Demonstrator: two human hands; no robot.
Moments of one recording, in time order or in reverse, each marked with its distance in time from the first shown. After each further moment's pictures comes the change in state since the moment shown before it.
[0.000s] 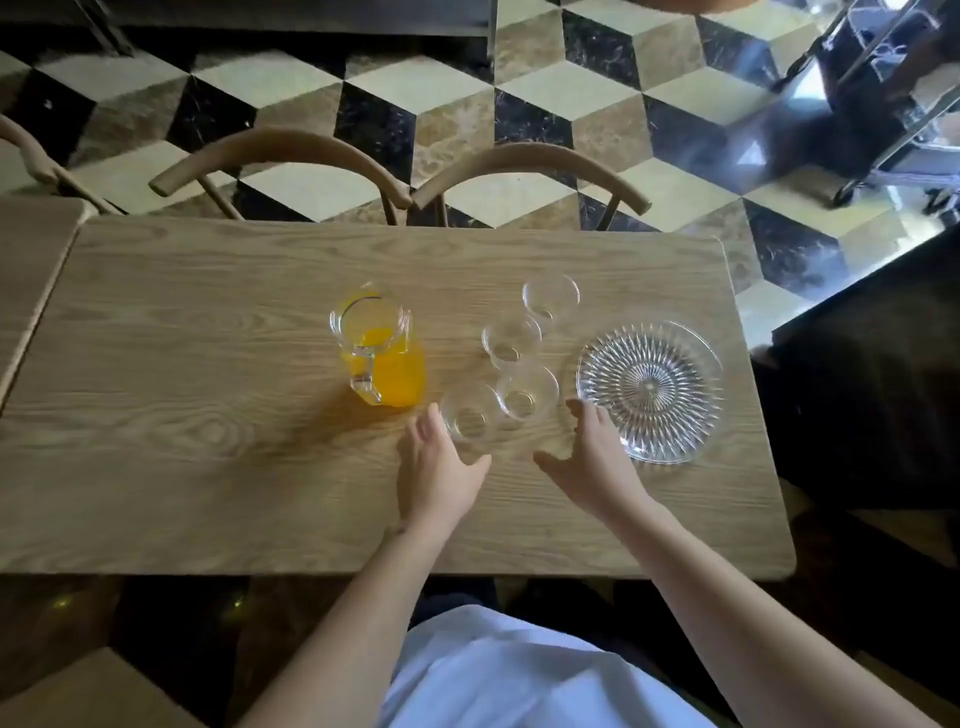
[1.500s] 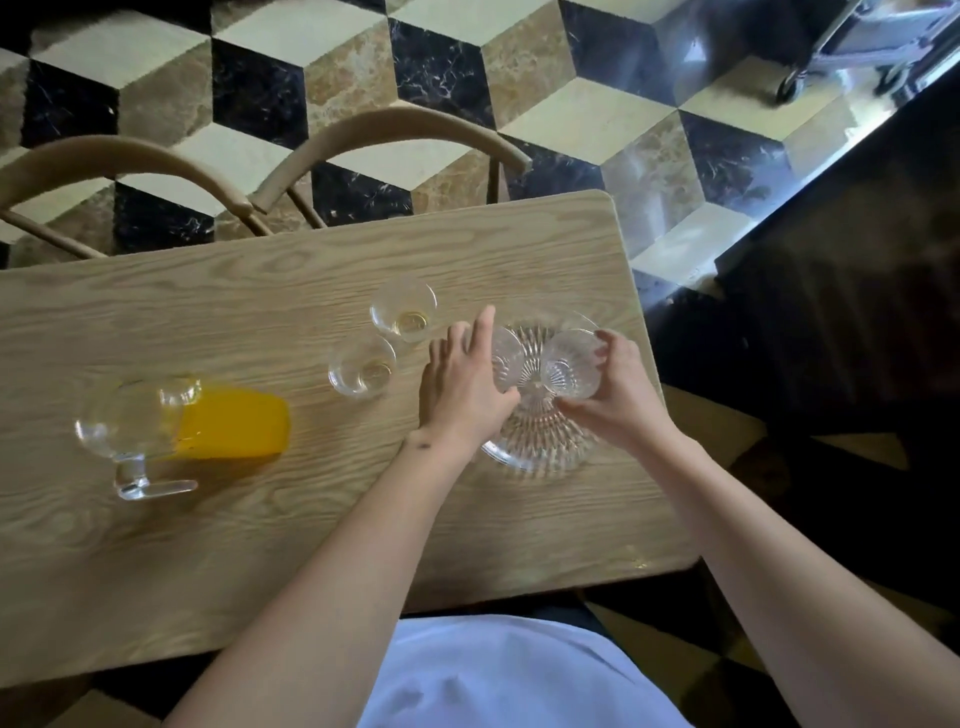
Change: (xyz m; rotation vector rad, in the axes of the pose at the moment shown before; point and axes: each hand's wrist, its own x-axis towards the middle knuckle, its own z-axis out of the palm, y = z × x) left_hand 0.071 0.224 0.074 0.214 -0.140 0.383; right_hand 0.100 0.163 -0.134 0.189 0.119 0.065
